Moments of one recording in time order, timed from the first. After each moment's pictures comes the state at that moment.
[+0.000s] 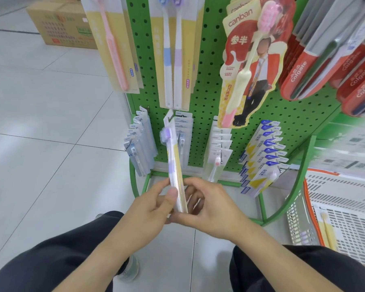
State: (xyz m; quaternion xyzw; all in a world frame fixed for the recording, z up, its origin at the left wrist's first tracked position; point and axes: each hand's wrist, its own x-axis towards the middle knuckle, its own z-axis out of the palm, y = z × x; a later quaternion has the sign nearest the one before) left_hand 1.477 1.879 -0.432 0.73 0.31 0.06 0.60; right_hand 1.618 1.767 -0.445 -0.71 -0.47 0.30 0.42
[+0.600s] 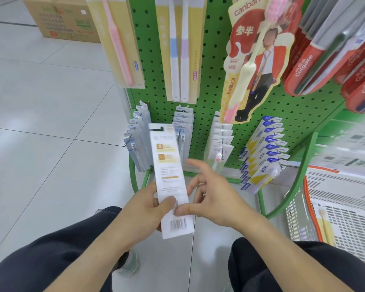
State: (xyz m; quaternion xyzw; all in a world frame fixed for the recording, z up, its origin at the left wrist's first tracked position) left_hand 1.473 1.884 -0.432 0.69 0.36 0.01 0.63; right_hand 1.632 1.770 -0.441 -0.72 -0.42 0.38 0.40
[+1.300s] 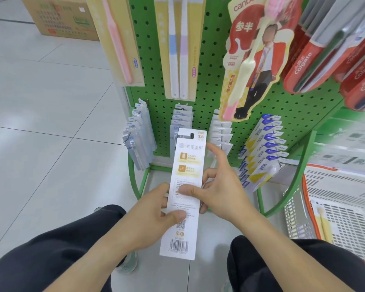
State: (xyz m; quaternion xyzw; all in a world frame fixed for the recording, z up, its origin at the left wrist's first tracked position) left_hand 1.471 1.880 -0.439 0.75 0.30 -0.05 0.58; right_hand 1.627 1.769 -0.432 -0.74 -0.31 0.32 0.49
